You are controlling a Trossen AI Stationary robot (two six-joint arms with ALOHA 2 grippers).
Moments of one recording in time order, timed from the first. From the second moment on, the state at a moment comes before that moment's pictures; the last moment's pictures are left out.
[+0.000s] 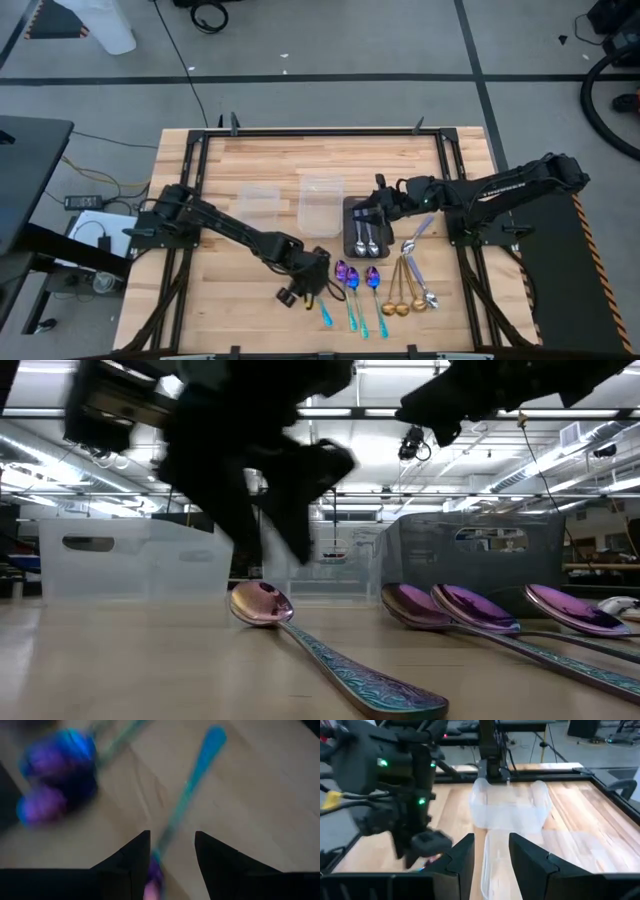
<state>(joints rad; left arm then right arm) -0.34 1.96 1.32 -0.39 0.13 0.33 0.08 1.10 0.59 0.25 0.02 0.04</state>
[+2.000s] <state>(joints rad) -0.37 2.06 1.32 -0.42 0.07 0.38 0.10 1.11 0.59 0.27 0.06 0.03</state>
